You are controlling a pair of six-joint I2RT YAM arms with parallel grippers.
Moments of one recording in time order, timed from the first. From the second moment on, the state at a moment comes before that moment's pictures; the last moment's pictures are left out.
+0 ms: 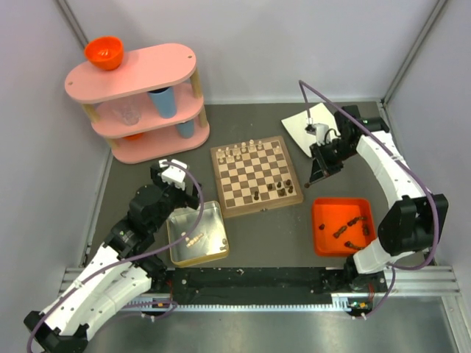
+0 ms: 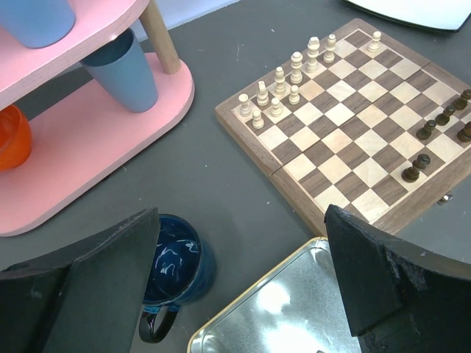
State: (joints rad) left arm -0.60 0.57 0.62 -0.26 -0.23 0.08; right arm 0.16 1.54 1.43 -1.23 -0.51 -0.26
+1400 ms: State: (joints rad) left arm -0.60 0.54 0.62 -0.26 -0.24 0.08; right arm 0.63 1.92 1.71 -1.19 -0.25 -0.48
